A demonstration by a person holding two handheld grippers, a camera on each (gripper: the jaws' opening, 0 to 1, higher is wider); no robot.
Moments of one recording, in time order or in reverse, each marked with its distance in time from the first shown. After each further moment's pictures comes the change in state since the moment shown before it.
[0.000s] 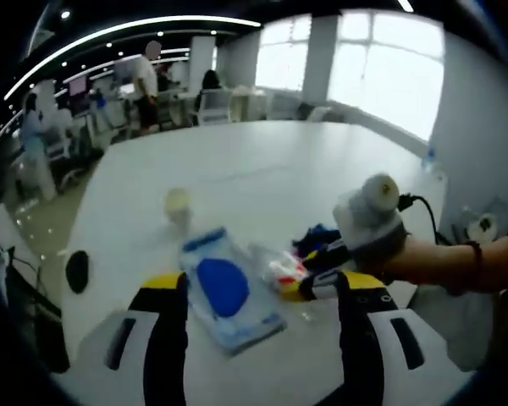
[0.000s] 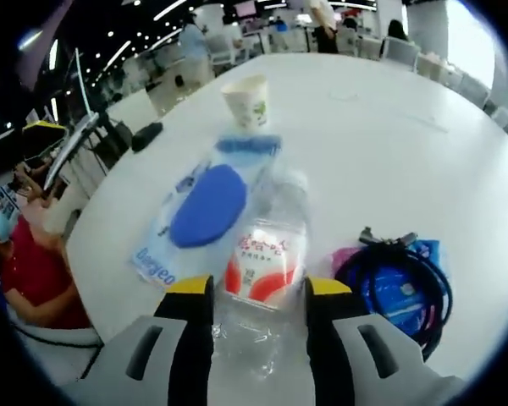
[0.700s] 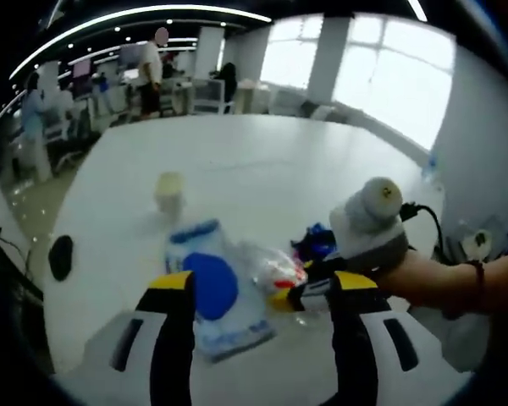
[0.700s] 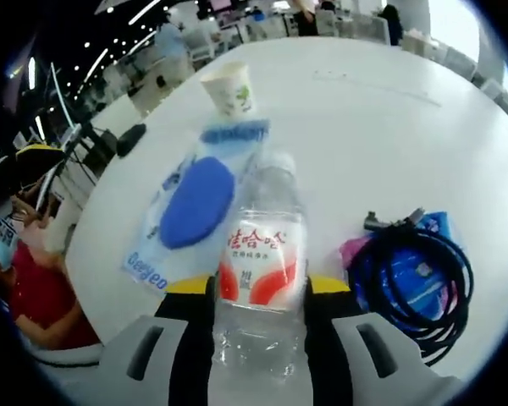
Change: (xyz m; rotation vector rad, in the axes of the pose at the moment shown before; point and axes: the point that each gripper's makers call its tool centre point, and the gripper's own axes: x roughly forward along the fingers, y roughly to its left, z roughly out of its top) left arm 0.022 -0.002 -0.009 -0.083 0.033 -0.026; right arm 0.006 -0.001 -0.009 0.098 0.037 -0.006
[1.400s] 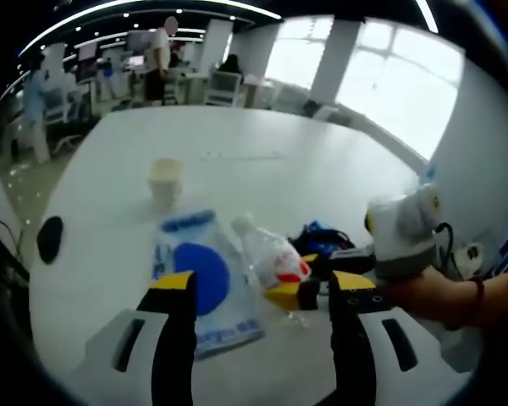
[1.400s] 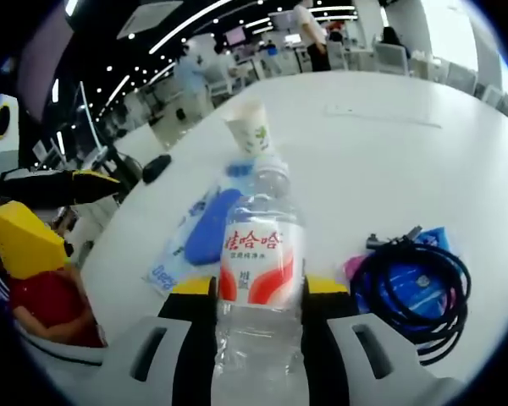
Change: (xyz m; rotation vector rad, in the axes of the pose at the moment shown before) left arm 0.007 -0.004 -0.008 -0.075 -0.002 -0.031; right arm -0.031 0.014 0.024 -0.036 -0.255 0.103
